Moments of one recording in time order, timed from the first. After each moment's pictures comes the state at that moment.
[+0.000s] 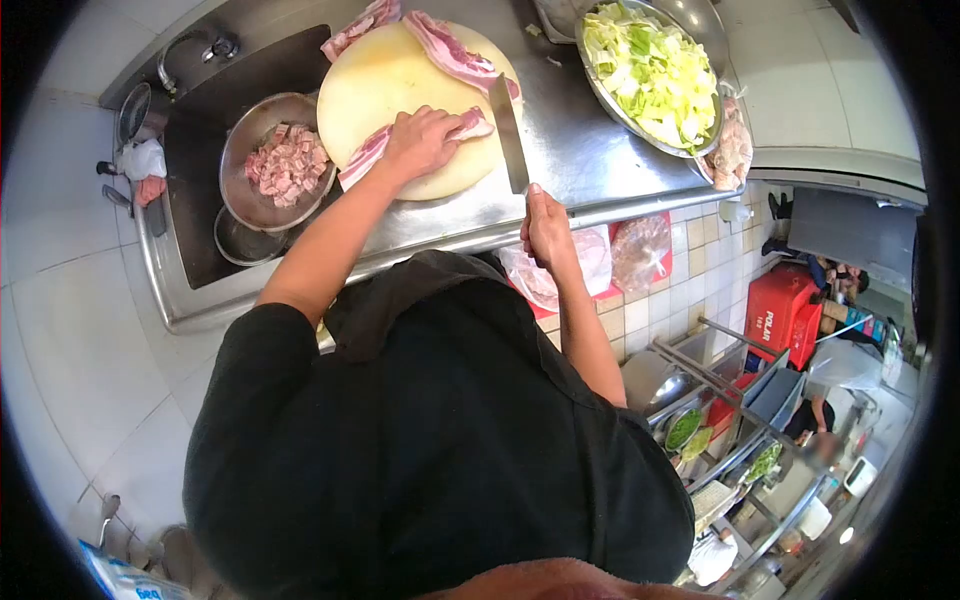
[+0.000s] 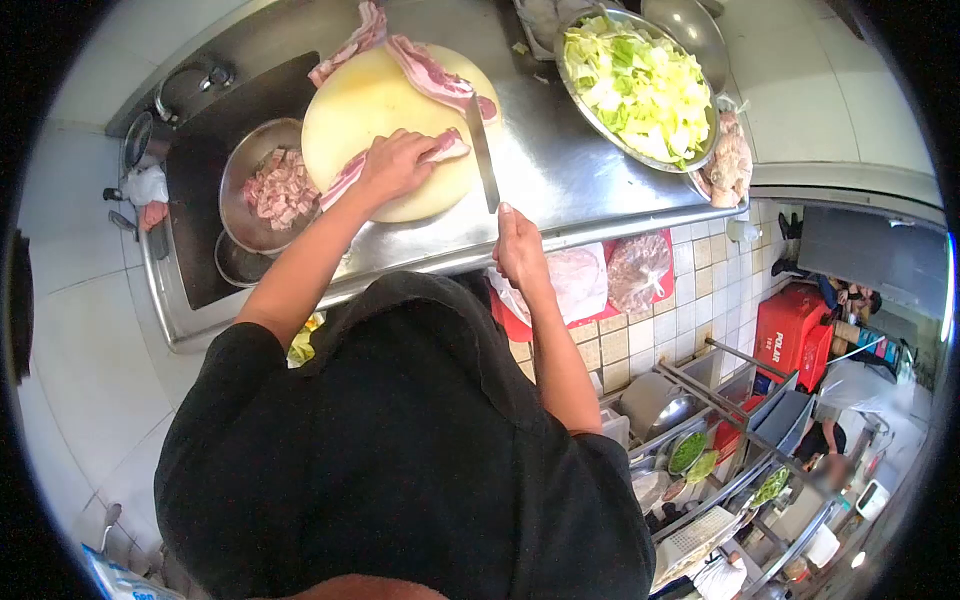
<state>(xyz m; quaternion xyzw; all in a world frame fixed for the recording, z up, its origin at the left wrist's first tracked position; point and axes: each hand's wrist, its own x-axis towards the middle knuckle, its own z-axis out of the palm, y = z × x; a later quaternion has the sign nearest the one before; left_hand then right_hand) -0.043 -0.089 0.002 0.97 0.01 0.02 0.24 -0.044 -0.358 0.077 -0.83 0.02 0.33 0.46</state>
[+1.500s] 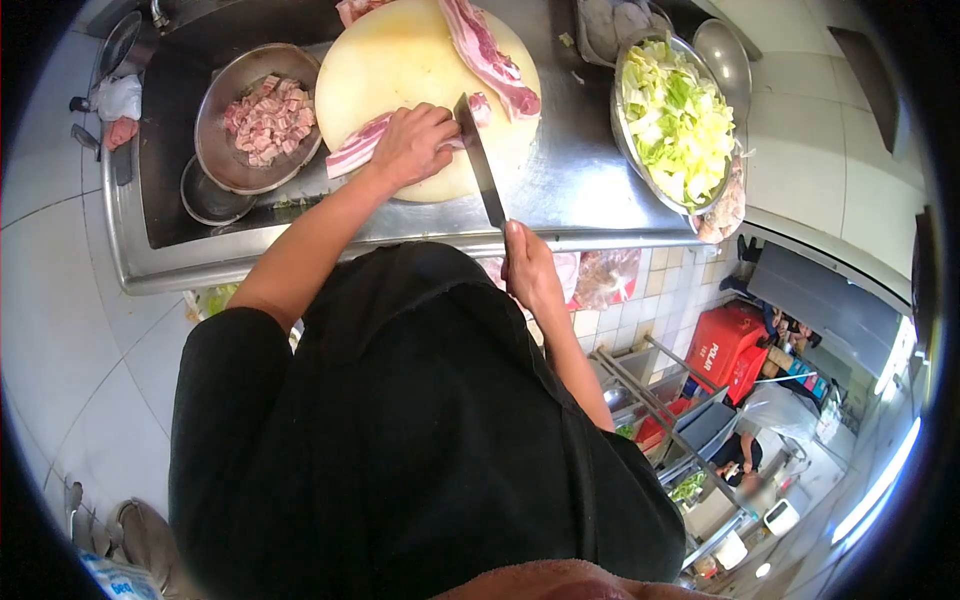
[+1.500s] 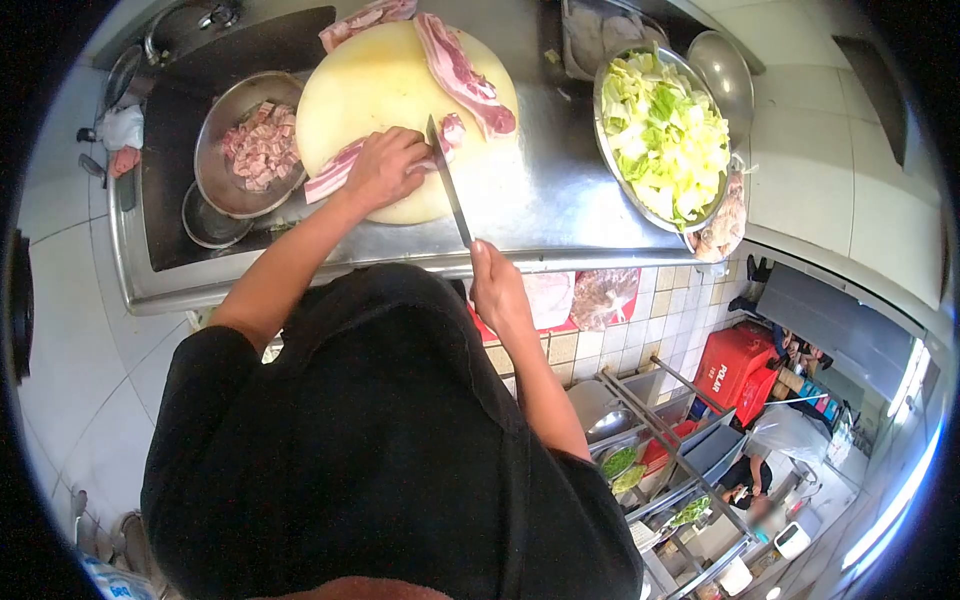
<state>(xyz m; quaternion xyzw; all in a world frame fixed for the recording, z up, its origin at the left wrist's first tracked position) -0.061 -0.080 -0.009 0.94 0.01 0.16 0.29 -0.043 -0.329 0.124 -0.86 -0.03 0.41 0.29</state>
